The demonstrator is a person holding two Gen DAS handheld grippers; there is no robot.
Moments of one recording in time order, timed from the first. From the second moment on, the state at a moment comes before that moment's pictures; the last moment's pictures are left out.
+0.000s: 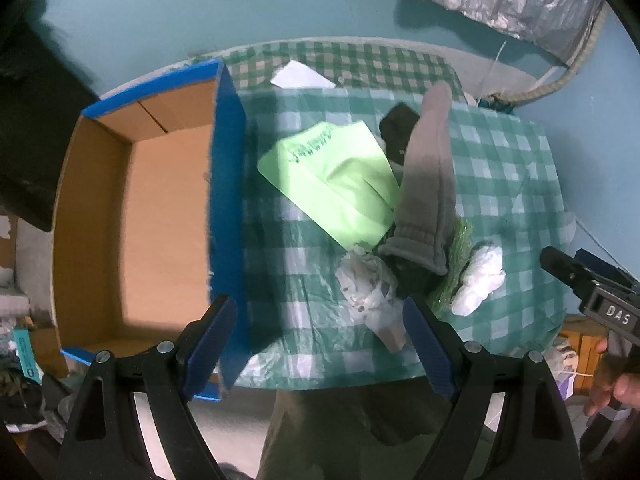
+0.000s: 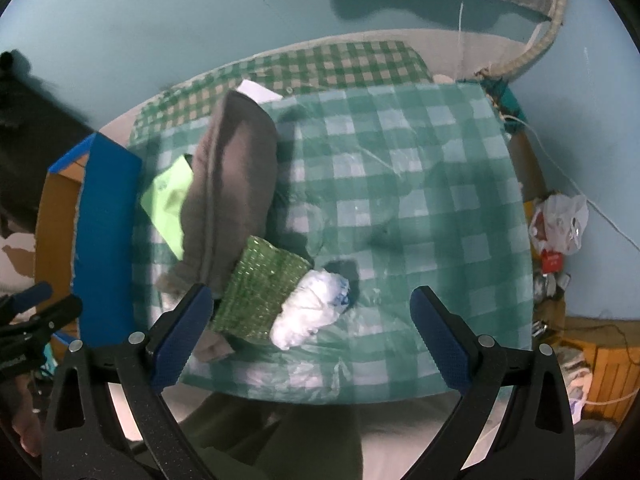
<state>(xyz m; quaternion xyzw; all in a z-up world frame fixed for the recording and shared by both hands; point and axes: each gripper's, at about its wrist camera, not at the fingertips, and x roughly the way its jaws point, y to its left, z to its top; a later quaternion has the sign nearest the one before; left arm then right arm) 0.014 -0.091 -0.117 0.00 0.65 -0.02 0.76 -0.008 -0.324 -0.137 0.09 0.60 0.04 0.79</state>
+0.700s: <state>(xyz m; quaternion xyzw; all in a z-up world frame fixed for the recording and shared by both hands) 0.018 -0.118 -0.197 0.02 0.69 0.01 0.72 0.001 -0.326 -0.229 0.10 0.65 0.02 0.75</state>
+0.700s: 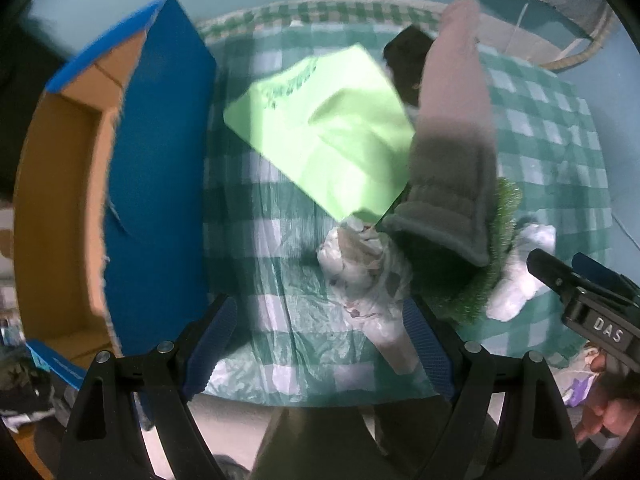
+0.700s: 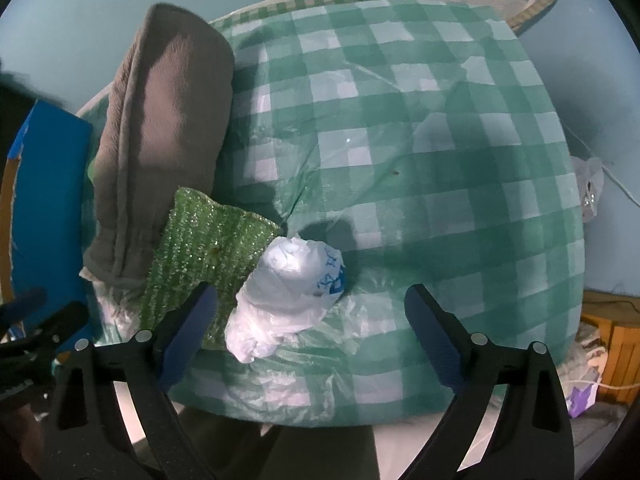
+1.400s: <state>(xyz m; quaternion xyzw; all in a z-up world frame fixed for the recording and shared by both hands) 0.035 -0.114 -0.235 -0.04 0.72 0.04 0.70 0.019 -0.316 -0.256 0.00 0.66 0.06 0.75</state>
